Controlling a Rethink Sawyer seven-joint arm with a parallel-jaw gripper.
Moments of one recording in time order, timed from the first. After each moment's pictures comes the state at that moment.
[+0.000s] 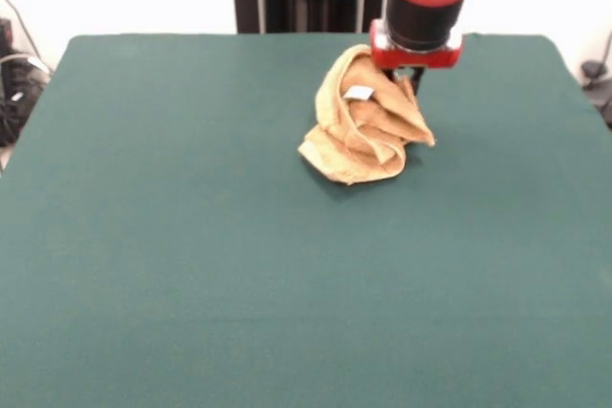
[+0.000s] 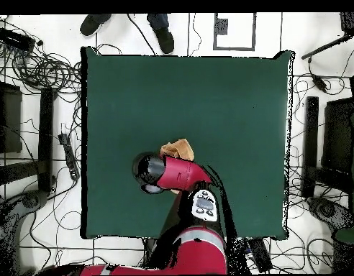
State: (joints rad) arm 0.02 -0.44 -0.12 1.73 0.16 0.59 1.57
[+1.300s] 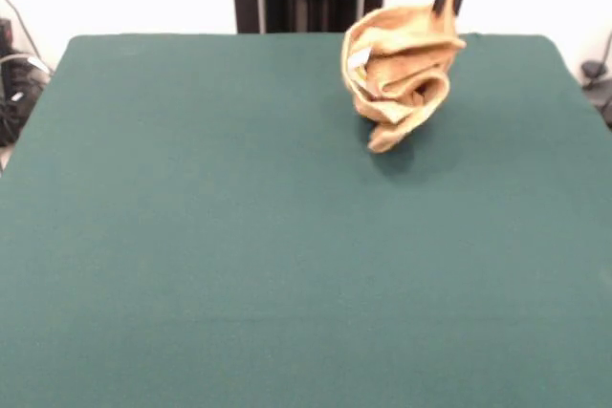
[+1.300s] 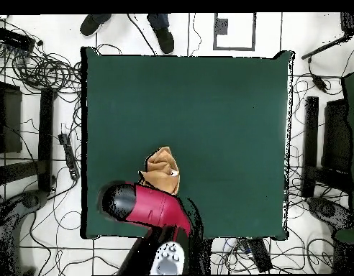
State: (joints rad) arm 0.25 -0.71 -0.25 1.98 0.31 0.56 1.81
